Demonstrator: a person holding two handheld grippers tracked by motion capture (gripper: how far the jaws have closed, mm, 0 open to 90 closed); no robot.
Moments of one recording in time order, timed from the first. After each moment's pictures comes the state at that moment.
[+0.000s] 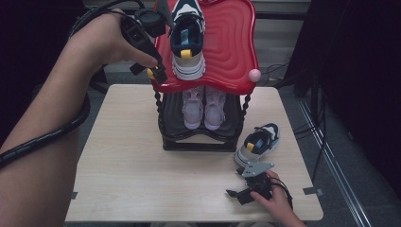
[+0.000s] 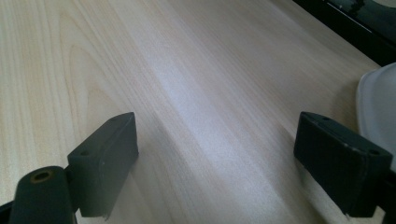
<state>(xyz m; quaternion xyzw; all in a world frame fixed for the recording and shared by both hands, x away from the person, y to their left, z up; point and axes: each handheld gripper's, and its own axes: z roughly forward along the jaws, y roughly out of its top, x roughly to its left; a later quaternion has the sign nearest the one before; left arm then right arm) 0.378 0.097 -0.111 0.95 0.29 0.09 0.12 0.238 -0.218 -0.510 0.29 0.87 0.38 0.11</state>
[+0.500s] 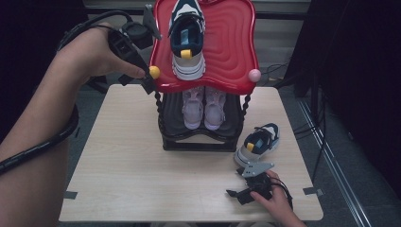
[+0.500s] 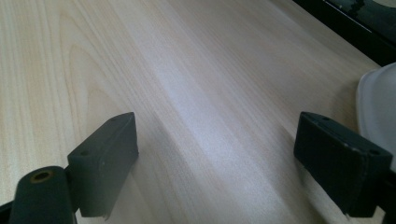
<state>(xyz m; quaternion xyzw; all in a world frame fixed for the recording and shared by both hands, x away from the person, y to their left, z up) 0.375 0.122 -0.132 0.94 0.30 0.08 0.11 0.238 -0.218 -0.510 0.29 0.87 0.38 0.11</state>
